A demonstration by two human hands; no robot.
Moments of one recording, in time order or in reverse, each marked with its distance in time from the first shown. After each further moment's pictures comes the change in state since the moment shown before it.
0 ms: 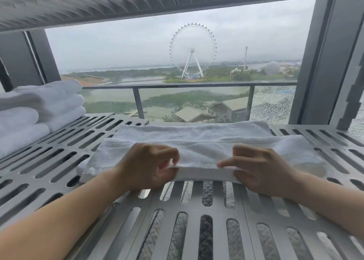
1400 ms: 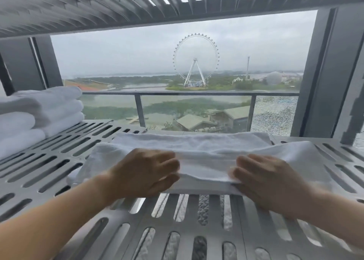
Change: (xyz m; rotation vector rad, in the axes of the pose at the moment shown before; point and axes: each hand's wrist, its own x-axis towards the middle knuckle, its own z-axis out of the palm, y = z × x) left_hand 0.011 -0.002 -0.002 0.241 0.008 0.234; right_hand 0.001 -0.001 -0.015 -0.429 -0.018 -0.065
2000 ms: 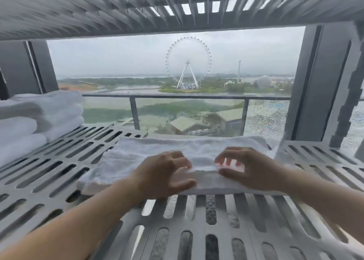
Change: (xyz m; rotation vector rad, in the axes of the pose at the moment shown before) left_hand 0.005 -0.005 0.020 -0.310 -0.216 -0.364; right_hand 0.030 0.016 0.023 0.575 -0.299 0.359
